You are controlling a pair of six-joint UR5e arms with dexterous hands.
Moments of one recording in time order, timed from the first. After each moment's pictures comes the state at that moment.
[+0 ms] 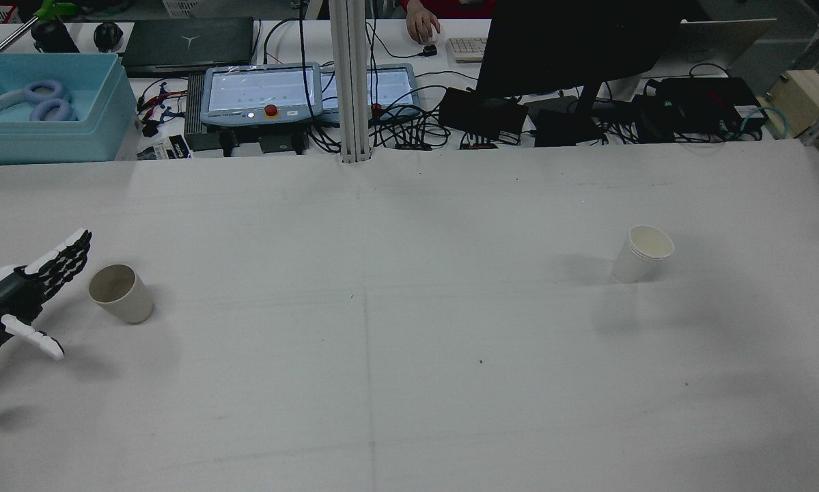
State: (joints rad) left arm -0.76 -1.51 -1.56 -0.42 1.28 0.47; right arm 1.50 -1.77 1.43 -2.66 -1.56 -0.37
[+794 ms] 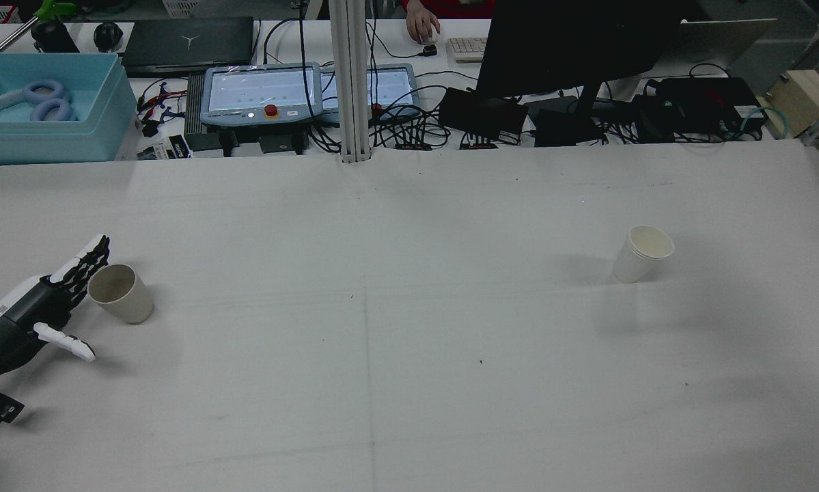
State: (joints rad) left arm -0.65 -1.56 -1.49 -0.48 1.09 0.47; right arm 1.51 -1.78 1.43 -2.66 -1.56 -0.37
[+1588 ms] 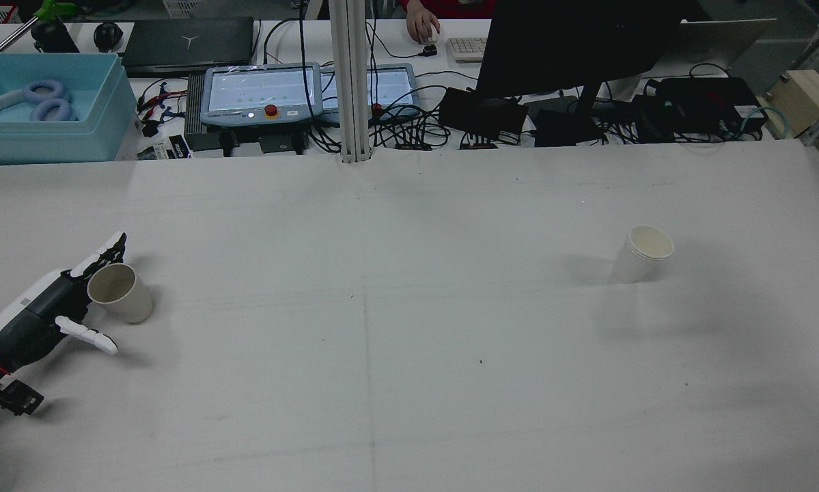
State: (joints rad) left arm -0.64 -1.62 -1.49 -0.39 1.08 0.47; right arm 1.52 -1.80 1.43 -2.65 -1.56 -0.37
